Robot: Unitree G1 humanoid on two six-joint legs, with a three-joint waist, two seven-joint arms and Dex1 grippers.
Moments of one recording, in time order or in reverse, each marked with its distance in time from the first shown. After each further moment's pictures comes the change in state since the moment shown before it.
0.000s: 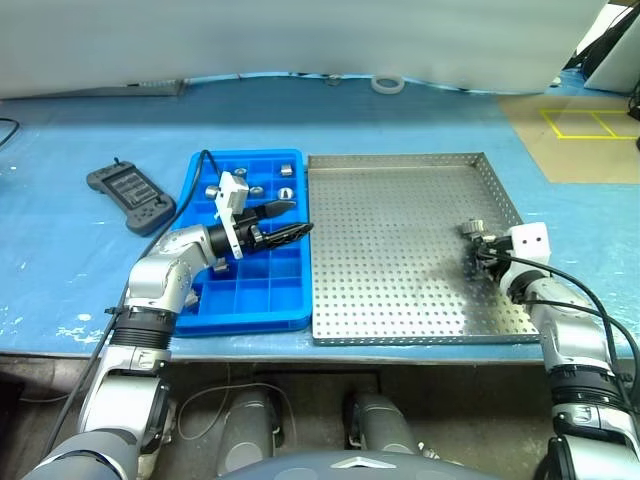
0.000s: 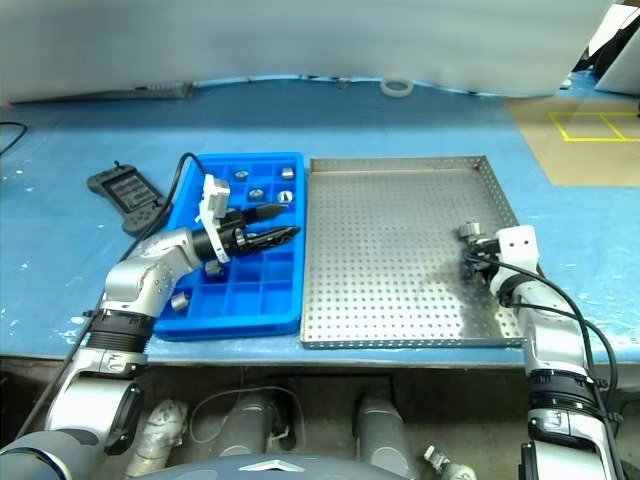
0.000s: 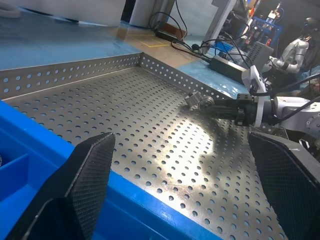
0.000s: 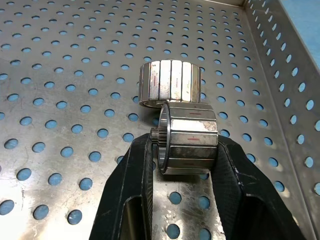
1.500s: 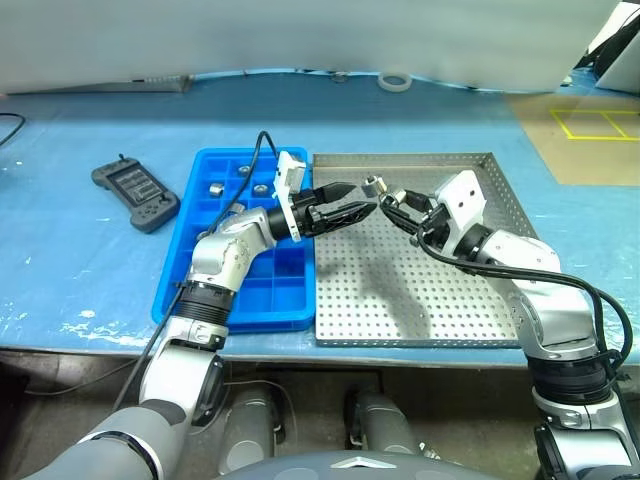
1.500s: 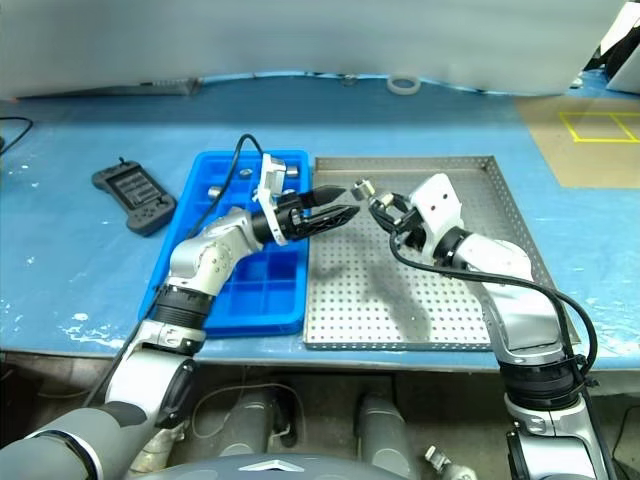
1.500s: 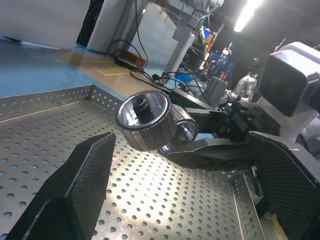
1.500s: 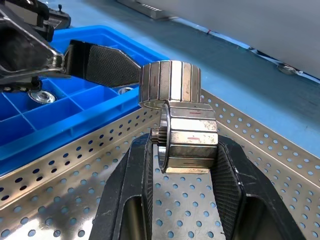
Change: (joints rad) left arm -0.174 -0.267 -0.020 0.099 -0.027 0.074 0.068; right arm -0.095 0.001 0.242 -0.663 0.087 0.286 0.176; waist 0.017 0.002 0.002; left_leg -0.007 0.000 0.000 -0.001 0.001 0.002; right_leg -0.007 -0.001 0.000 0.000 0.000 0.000
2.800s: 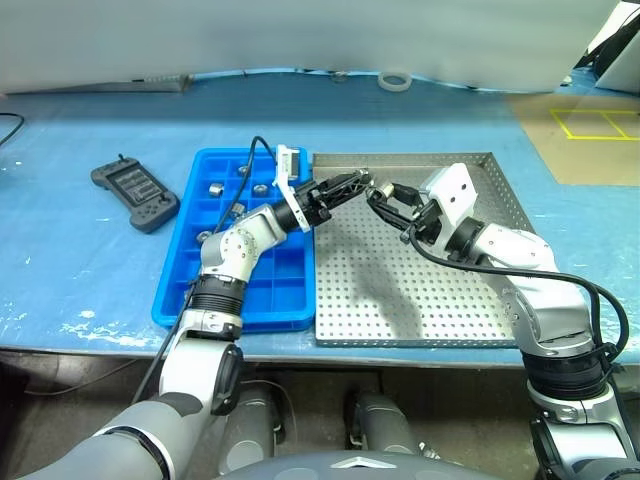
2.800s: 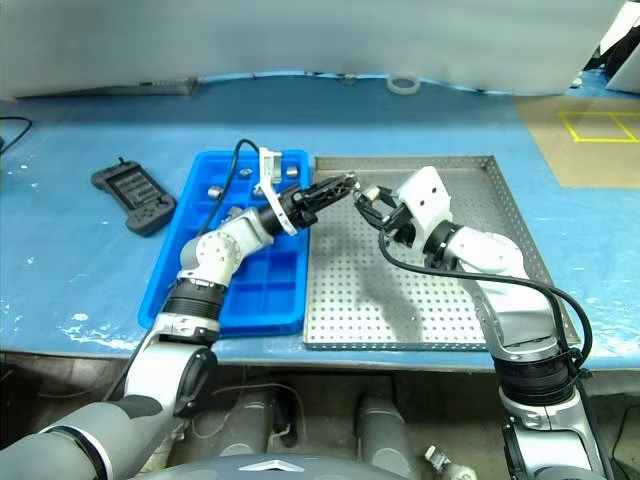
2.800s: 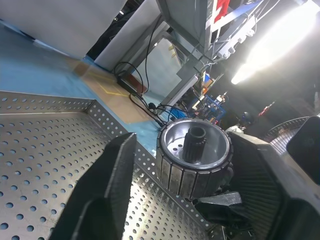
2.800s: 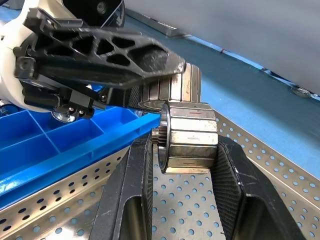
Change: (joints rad) left arm -0.057 -0.092 0.132 0.095 -0.101 0.095 0.103; right arm -0.030 0.006 0.032 -0.045 0.020 0.018 0.000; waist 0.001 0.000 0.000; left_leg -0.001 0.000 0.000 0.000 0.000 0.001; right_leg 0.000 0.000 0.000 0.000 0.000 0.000
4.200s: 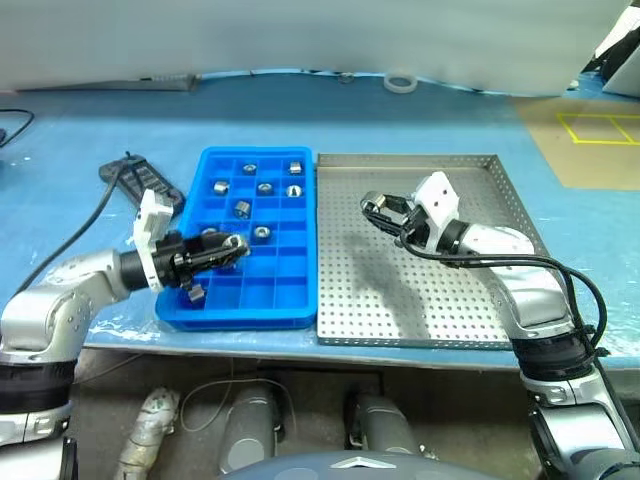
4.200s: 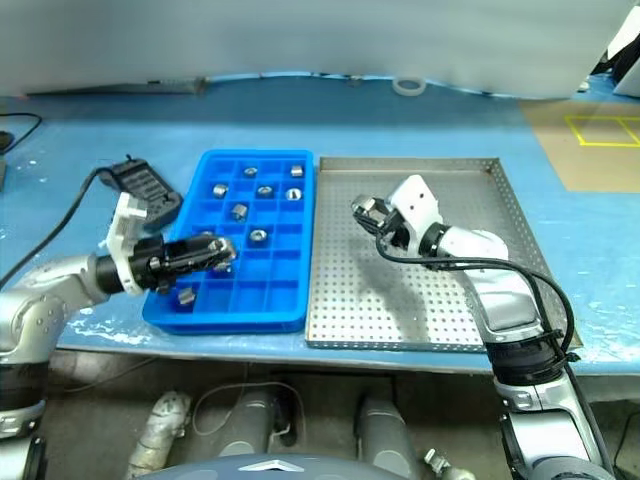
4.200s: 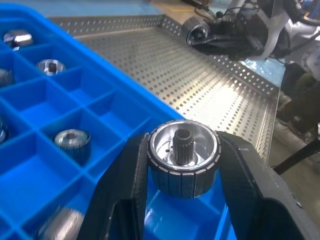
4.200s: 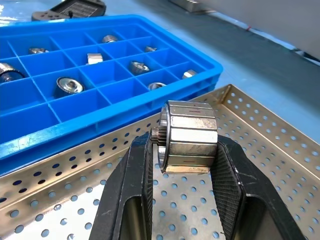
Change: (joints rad) left arm 0.580 0.695 0.099 -0.580 -0.050 0.083 -0.212; right arm -0.076 -0.001 0.085 0.264 -0.065 -0.142 0.103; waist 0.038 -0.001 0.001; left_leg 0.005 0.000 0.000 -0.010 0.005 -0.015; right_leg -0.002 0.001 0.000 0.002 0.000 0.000
